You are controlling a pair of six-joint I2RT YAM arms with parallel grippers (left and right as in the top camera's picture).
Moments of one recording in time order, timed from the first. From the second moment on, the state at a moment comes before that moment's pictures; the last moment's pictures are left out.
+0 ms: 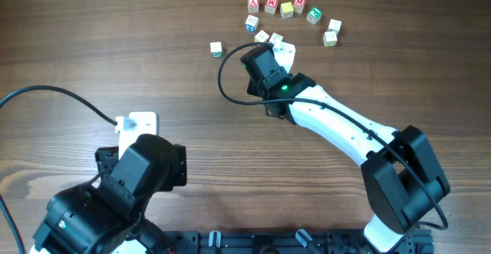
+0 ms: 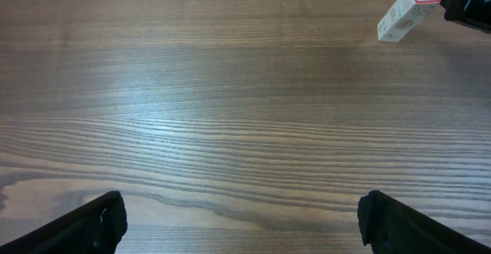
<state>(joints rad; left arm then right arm) -0.67 0.83 1.18 -1.40 -0.45 -0.55 0.65 1.84 1.26 -0.42 0.31 0.80</state>
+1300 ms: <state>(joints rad) -0.67 0.83 1.18 -1.40 -0.45 -0.55 0.65 1.84 1.26 -0.42 0.30 0.80</state>
